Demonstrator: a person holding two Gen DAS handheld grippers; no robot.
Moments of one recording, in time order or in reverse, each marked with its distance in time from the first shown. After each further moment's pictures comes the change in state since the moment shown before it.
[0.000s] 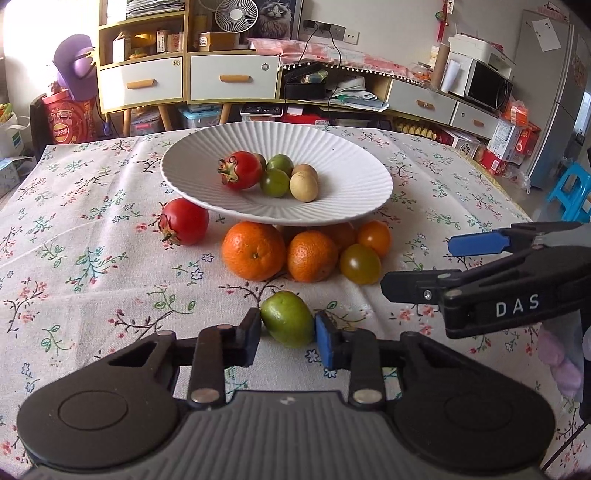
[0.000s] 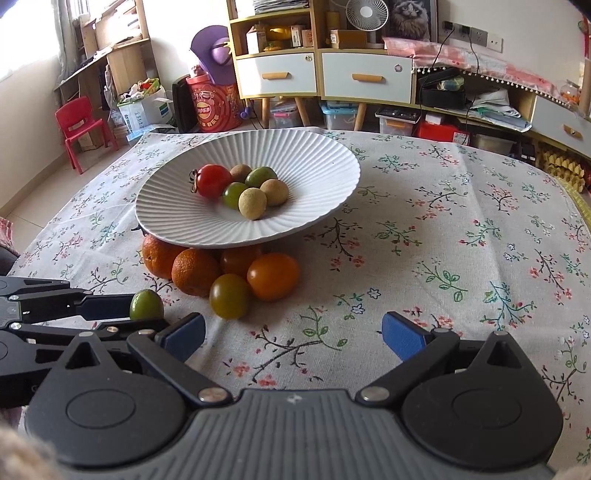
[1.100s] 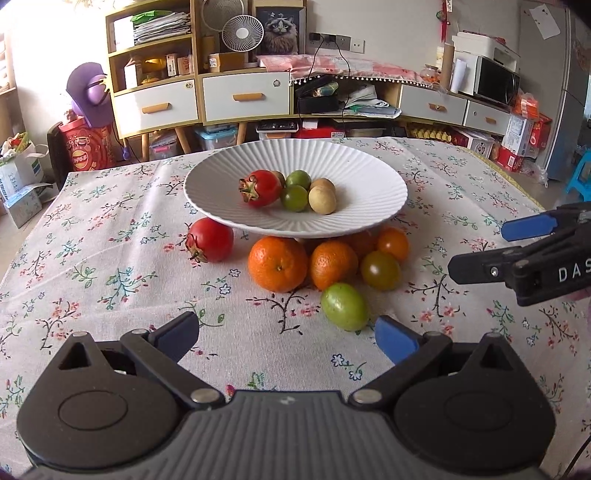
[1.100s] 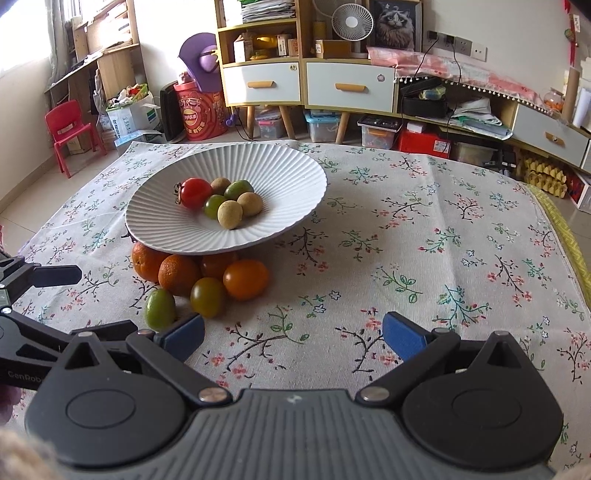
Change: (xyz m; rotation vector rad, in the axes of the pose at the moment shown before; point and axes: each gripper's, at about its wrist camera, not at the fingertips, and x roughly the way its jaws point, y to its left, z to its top) left arm -0.004 -0.005 -0.004 0.059 -0.056 0.084; right arm -0.021 -0.012 0.000 0.003 -0.018 -0.066
